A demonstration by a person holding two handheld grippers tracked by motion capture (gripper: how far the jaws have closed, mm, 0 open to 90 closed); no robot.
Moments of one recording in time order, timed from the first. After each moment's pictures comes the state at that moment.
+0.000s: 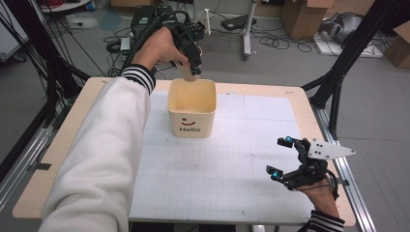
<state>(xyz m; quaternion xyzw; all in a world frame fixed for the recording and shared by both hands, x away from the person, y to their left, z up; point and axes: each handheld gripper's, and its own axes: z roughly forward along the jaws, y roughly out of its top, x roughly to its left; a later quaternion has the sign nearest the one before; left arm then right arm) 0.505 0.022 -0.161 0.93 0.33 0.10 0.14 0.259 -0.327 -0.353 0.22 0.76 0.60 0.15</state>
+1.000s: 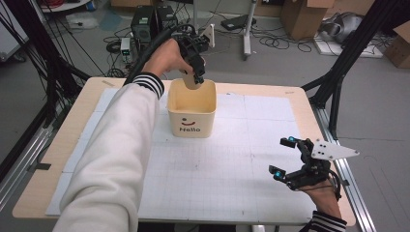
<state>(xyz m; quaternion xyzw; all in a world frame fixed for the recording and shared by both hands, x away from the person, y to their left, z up) 0.520 0.008 -0.202 0.94 0.31 0.08 0.11 0.258 -0.333 -0.353 0.22 0.76 0.60 0.15</state>
